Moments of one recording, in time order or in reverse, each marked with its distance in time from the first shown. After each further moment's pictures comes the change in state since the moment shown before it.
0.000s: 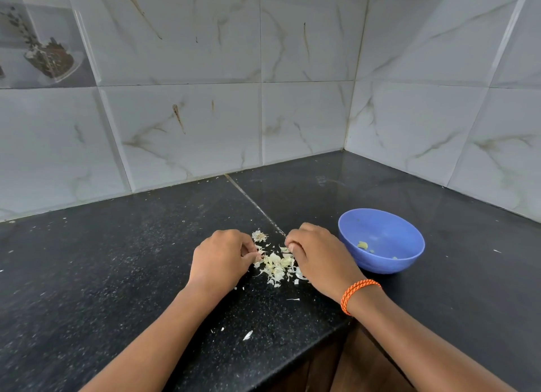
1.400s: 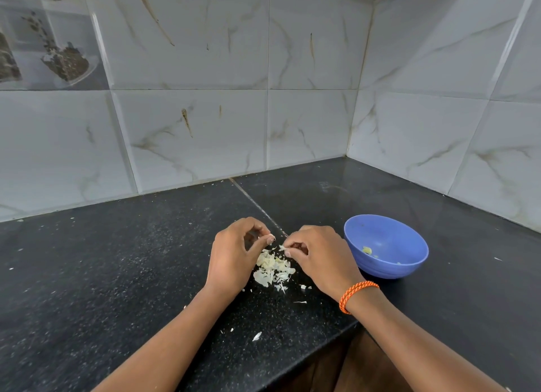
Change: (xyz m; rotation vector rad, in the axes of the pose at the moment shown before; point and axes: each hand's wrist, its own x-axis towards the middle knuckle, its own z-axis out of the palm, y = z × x) left_hand 0.003 -0.001 0.014 -0.619 0.207 0.109; right_hand 0.004 -0.013 -0.005 0.083 0.079 -0.047
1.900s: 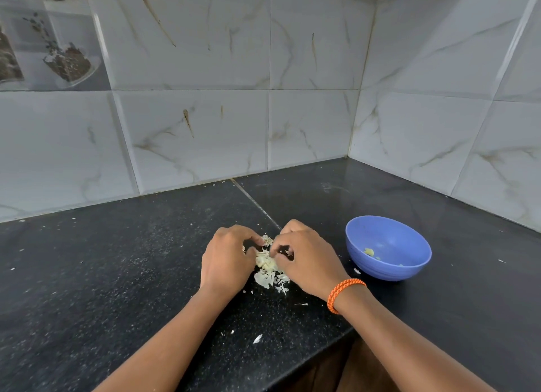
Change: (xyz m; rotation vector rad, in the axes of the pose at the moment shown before) left_hand -0.001 -0.011 -0.005 0.387 -0.030 -0.119; right_hand 0.008 -0.019 0.013 0.013 -0.068 -0.010
